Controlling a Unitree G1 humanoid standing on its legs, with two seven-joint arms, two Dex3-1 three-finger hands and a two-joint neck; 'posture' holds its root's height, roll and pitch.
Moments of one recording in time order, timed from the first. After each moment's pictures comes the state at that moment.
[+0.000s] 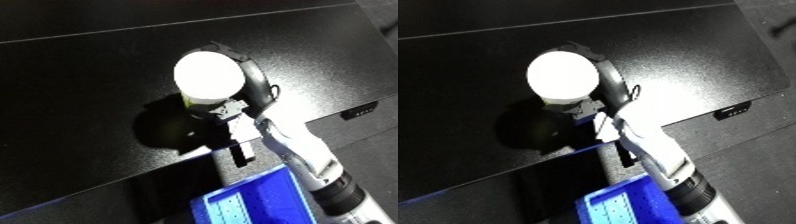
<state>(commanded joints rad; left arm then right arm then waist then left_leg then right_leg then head) -0.15 0.34 -0.13 1.16 -0.72 -0.04 -0.17 -0.66 -0.69 0.17 0.11 0.67 0.05 -0.10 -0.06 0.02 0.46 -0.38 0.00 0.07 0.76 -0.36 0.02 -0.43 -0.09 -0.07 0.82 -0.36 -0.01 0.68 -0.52</state>
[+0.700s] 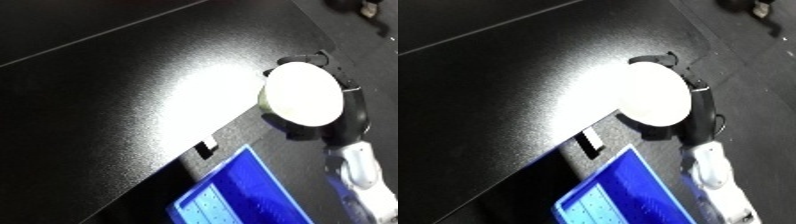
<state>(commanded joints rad) -0.10 0.31 -0.03 1.21 -0.81 -0.13 -0.22 -0.14 -0.76 -0.30 -0.12 0.50 -0.31 -0.22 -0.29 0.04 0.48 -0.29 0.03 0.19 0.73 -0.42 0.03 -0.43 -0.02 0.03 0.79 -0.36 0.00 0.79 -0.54</state>
